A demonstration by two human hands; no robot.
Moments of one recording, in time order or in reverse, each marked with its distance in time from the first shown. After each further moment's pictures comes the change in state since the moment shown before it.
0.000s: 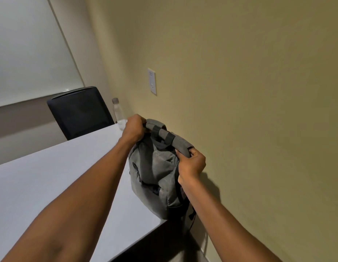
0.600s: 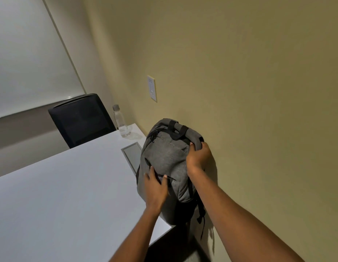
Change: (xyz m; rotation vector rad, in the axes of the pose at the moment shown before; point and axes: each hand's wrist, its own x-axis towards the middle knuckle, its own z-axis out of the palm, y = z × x) left_hand -0.117 -0.046 0.149 -0.283 0.070 -0.269; right_hand 0.065 -0.015 0.012 -0.173 0.102 -0.052
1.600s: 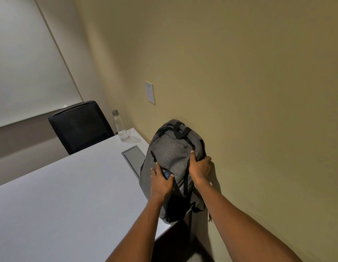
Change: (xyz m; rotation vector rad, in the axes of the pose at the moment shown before) left_hand -0.001 -0.003 0.002 0.035 -0.187 0.035; right_hand -0.033 0.039 -0.035 -0.219 -0.099 0.178
